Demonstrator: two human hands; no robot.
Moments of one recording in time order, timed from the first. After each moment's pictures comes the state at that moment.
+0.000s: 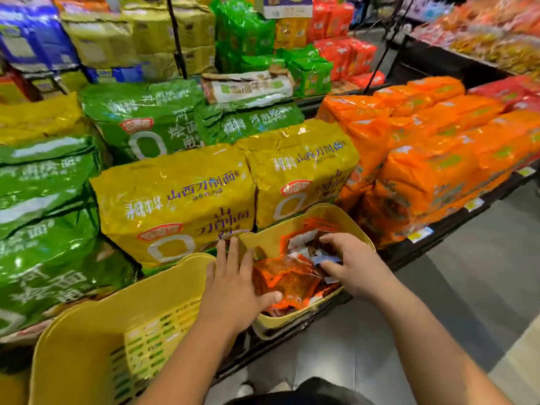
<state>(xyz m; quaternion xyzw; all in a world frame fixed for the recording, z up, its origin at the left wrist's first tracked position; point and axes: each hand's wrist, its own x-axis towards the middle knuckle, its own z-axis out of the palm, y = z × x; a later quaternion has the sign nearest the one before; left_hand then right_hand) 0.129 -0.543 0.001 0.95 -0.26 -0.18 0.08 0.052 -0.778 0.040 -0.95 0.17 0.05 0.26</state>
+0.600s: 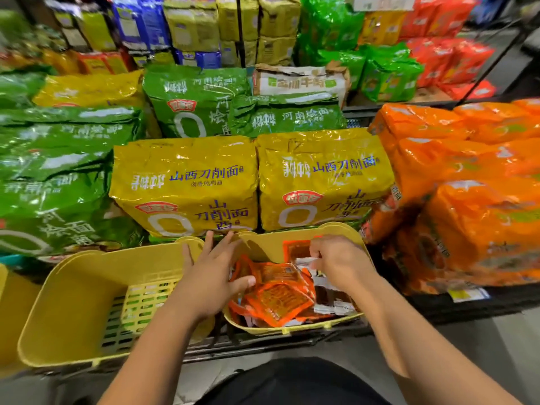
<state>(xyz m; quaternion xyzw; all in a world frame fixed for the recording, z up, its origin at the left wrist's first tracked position) 0.130 -0.562 0.011 0.97 -0.12 -0.16 0.15 0.147 -0.827 0.010 -0.98 -0.06 0.17 0.08</state>
